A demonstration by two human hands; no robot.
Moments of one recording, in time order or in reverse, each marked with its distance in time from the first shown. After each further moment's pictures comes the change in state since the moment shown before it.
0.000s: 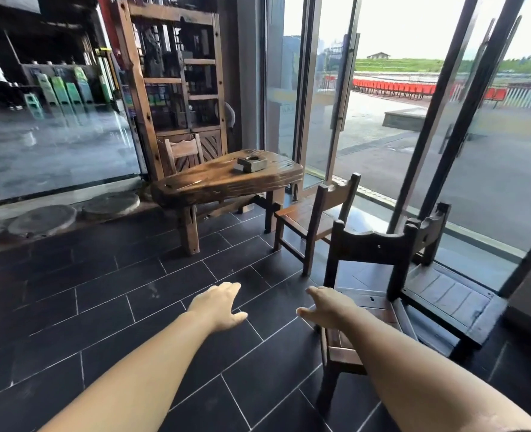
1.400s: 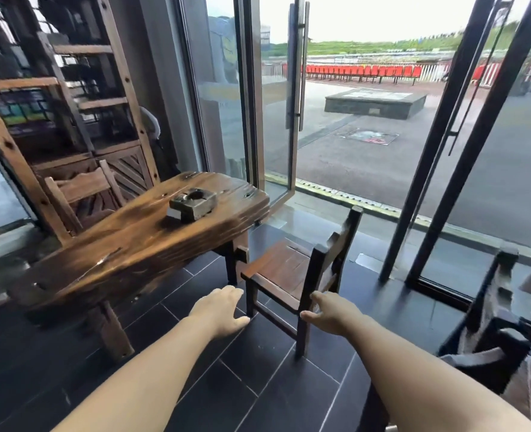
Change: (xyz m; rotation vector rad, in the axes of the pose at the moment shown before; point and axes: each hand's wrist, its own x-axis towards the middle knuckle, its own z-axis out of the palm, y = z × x) left_hand 0.773 -0.070 -0.117 0.076 -0.069 0.266; right_hand 0.673 0.152 -0.168 0.175 0.034 0.268
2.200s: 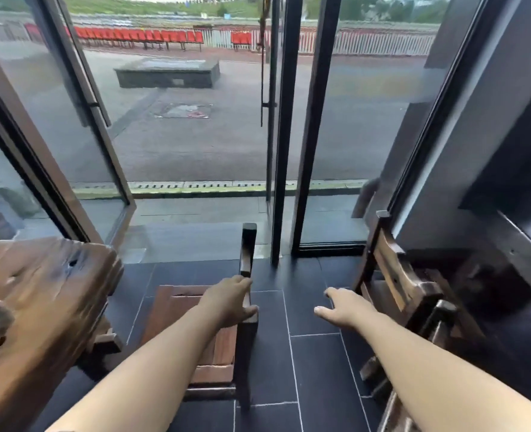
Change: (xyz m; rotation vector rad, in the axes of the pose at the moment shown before) left_hand 0.449 0.130 -0.049 0.091 -0.152 0.779; right_hand 0.181 0.167 -0.083 0.215 0.077 0.788
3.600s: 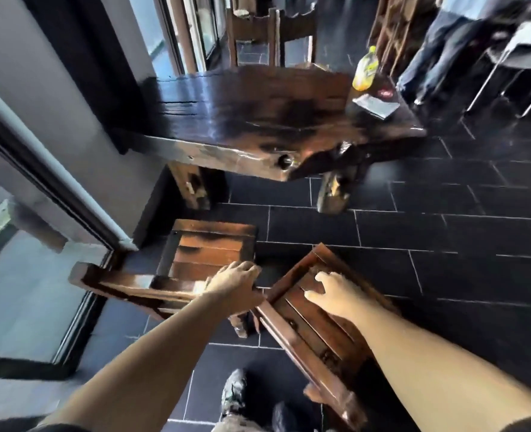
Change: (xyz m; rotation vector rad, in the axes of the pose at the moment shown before) left_hand 0.304 0.460 0.095 0.402 -0.376 1.412; right_hand -0.082 0.285 0.058 0.827 0.336 1.278
